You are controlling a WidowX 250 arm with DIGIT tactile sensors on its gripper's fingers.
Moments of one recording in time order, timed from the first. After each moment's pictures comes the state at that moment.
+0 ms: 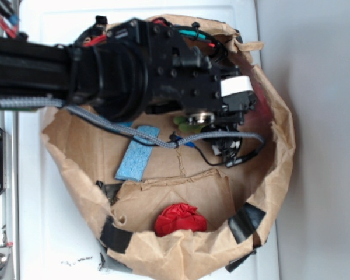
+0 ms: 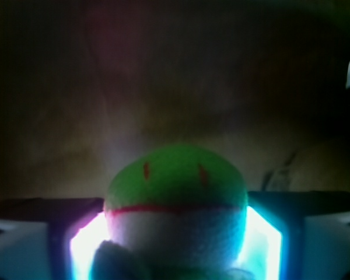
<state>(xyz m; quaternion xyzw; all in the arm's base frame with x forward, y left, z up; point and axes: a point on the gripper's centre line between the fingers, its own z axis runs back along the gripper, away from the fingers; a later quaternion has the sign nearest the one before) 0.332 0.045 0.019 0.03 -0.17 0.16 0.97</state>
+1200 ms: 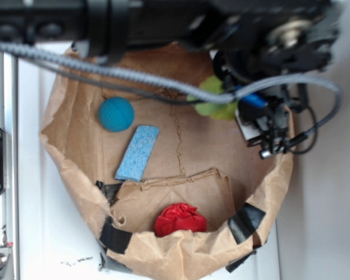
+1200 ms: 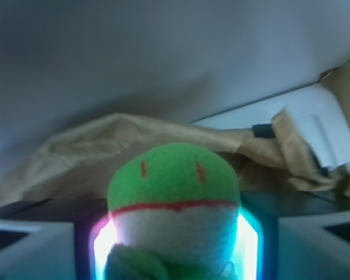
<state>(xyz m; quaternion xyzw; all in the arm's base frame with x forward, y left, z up) 0.331 0.039 0.153 -0.02 -0.10 0.15 0.98</state>
